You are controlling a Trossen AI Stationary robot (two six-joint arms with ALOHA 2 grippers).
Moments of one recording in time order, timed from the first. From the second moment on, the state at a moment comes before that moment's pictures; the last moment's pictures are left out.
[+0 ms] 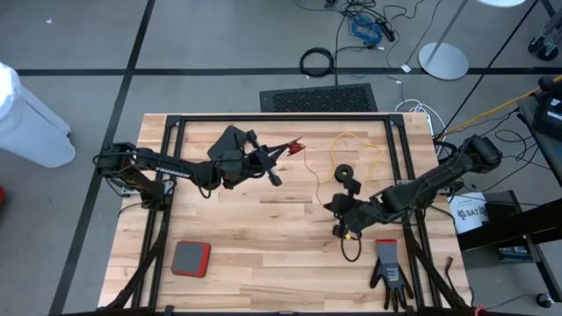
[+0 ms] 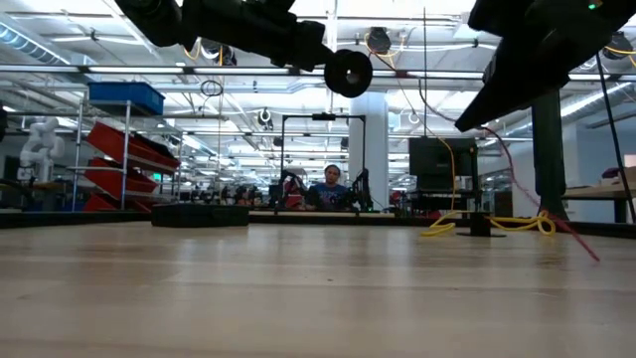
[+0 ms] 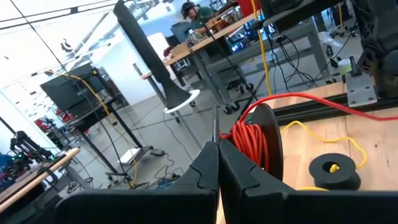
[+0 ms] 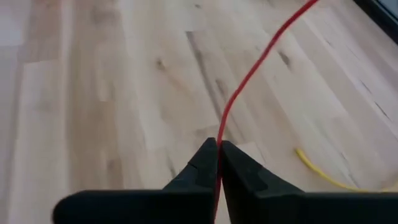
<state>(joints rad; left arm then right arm) 0.04 1.55 0.84 0.76 -0.50 0.53 0.45 1.26 0.71 -0.33 0.57 0.52</state>
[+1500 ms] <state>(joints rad) 0.04 1.55 0.84 0.75 -0.48 0.53 0.17 1.26 0.71 0.29 0.72 -0.04</state>
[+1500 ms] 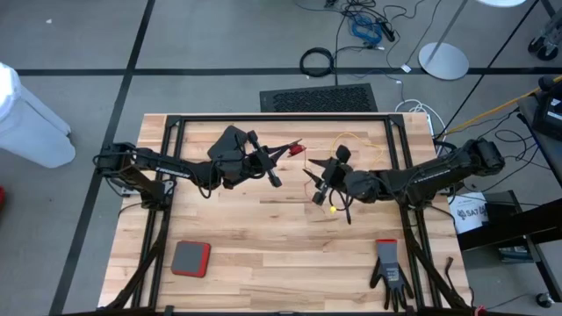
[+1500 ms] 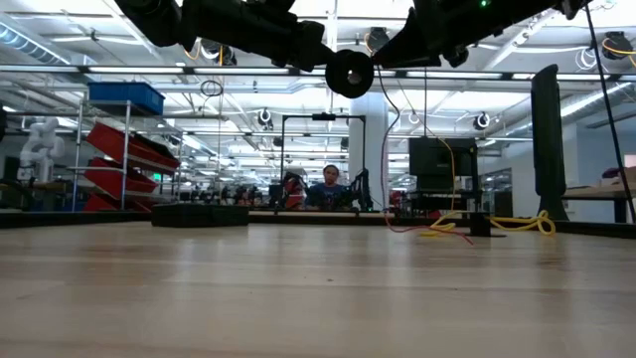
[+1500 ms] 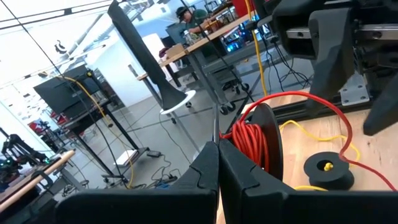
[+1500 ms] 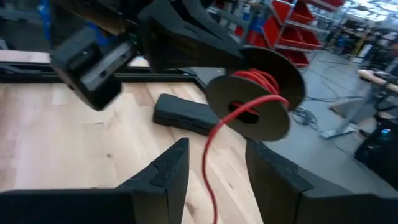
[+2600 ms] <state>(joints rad) 0.03 1.55 0.84 0.75 -0.48 0.53 0.03 1.42 0.71 0.21 0.38 0.12</state>
